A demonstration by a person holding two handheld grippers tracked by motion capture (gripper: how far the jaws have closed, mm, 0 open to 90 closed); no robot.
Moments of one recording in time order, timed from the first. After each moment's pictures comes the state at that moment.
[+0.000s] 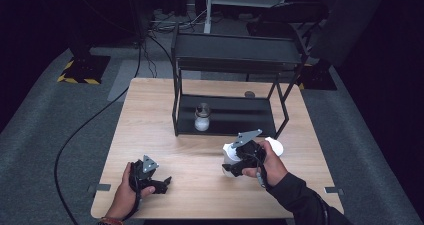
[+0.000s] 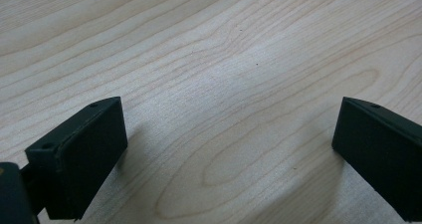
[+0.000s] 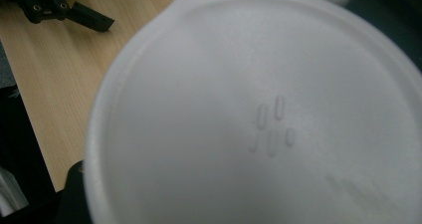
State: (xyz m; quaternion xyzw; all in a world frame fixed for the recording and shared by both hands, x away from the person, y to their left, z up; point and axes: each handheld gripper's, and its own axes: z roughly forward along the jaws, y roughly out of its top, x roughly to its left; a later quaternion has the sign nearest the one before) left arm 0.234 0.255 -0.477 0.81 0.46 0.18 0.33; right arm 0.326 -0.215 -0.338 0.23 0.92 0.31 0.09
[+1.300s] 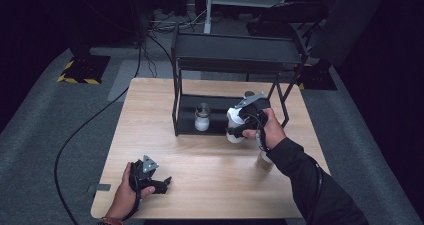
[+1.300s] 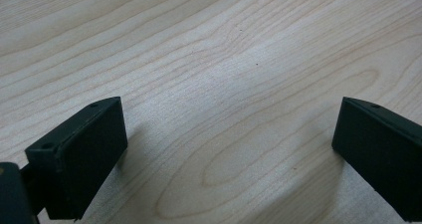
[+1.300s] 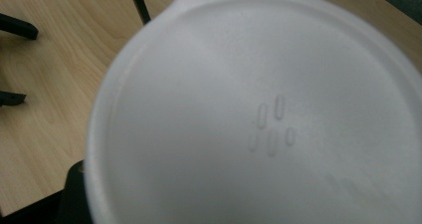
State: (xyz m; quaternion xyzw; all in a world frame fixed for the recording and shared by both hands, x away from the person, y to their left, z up) left arm 0.234 0.255 -0.477 0.81 0.46 0.18 0.33; right arm 0.400 -0.211 -0.300 0.29 0.90 0.31 0.12
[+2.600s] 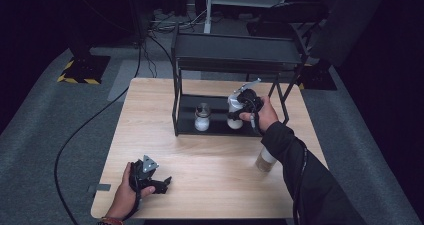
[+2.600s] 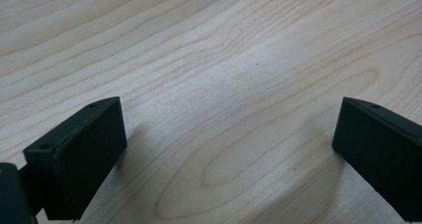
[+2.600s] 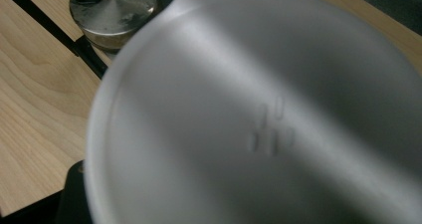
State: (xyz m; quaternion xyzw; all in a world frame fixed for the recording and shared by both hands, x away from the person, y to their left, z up) left arm 0.235 0.255 -0.477 0.81 0.46 0.18 0.33; right arm 0.467 -0.204 -0.321 0.34 0.89 0.29 0.13
